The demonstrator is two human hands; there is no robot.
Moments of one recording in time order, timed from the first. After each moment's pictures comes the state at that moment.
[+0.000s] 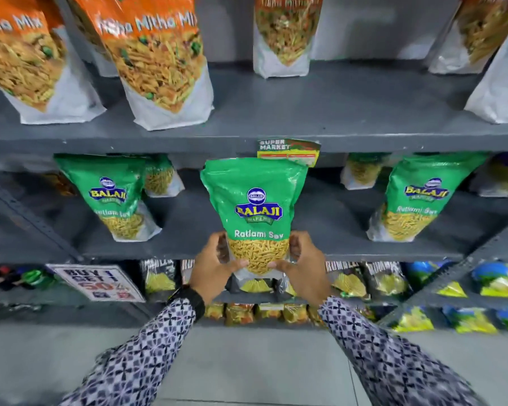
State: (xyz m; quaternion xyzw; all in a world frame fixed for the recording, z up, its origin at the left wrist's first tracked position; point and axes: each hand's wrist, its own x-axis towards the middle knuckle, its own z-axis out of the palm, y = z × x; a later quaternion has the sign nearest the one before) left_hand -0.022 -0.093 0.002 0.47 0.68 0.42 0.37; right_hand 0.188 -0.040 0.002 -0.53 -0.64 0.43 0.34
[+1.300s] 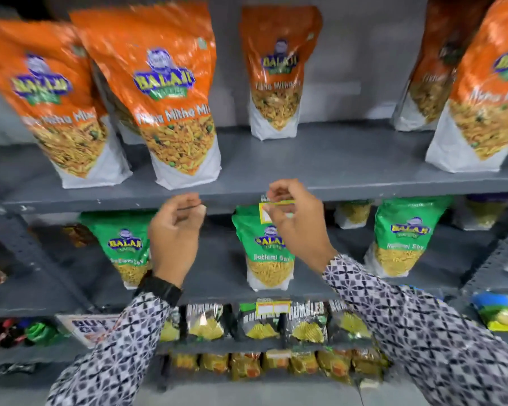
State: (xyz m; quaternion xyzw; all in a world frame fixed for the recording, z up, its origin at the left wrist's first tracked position) left_hand -0.062 -0.070 0.169 0.46 0.57 0.67 0.16; right_hand 0.150 -0.003 0.176 -0.35 -0.72 0.26 0.54
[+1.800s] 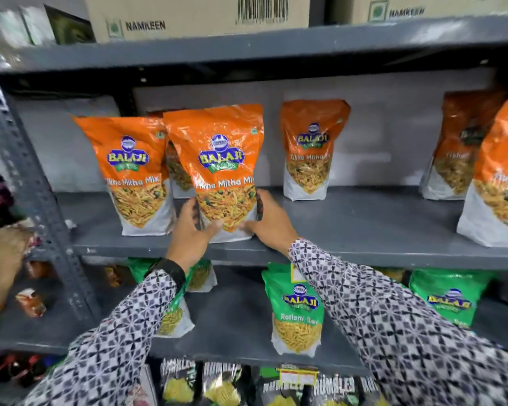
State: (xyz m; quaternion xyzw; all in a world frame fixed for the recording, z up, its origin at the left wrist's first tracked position) left_hand -0.125 -0.036 0.246 0.50 0.61 0.59 0.18; right_hand 0.042 0.067 0.251 -0.34 -0.79 0.31 0.41
